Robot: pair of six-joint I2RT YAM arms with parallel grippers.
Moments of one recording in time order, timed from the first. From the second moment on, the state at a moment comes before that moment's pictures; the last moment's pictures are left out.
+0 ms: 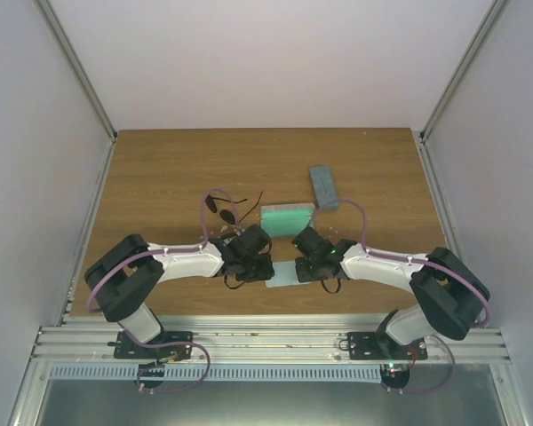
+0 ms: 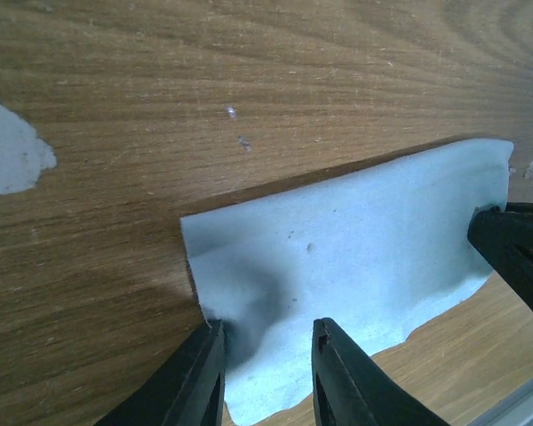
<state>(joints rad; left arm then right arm) -0.87 1.62 0.79 -0.23 0.17 -0.94 0.81 1.46 0.68 -0.44 0.07 0.64</state>
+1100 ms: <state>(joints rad) -0.88 1.65 0.81 -0.22 0.14 -0.95 0.81 1.44 0.67 -0.45 0.07 0.65</state>
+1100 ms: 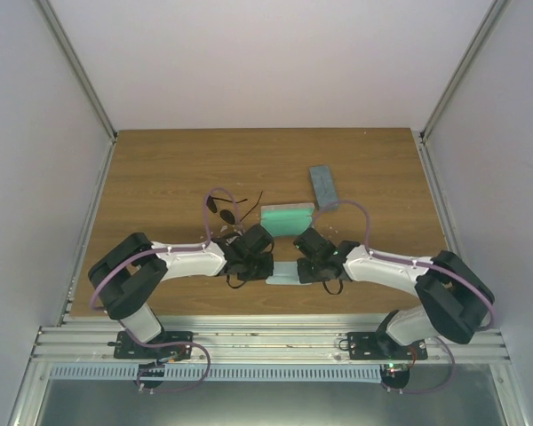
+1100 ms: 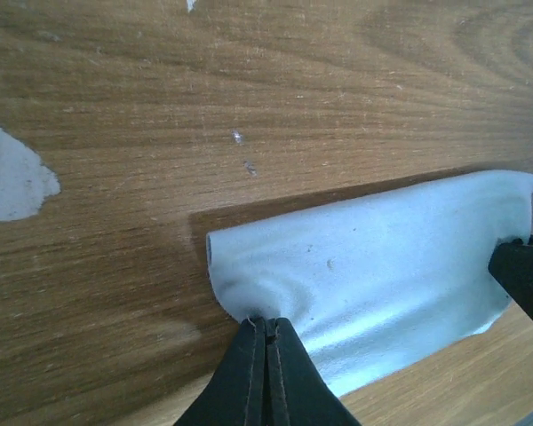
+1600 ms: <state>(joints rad) -0.86 1.56 0.89 -0.28 0.09 -0.88 0.80 1.39 0.80 -0.54 0.14 0.62</state>
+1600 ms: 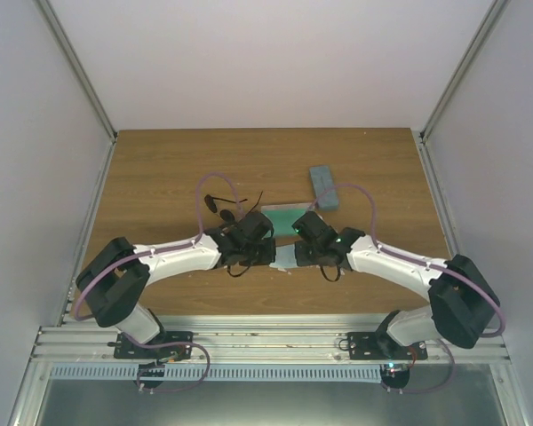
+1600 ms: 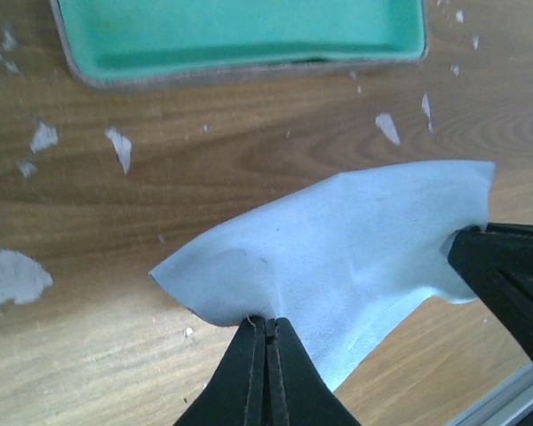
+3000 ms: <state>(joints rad) -0.65 1.90 1.18 -0.26 0.11 -0.69 0.55 1.77 1.03 -0.33 0.13 0.36</state>
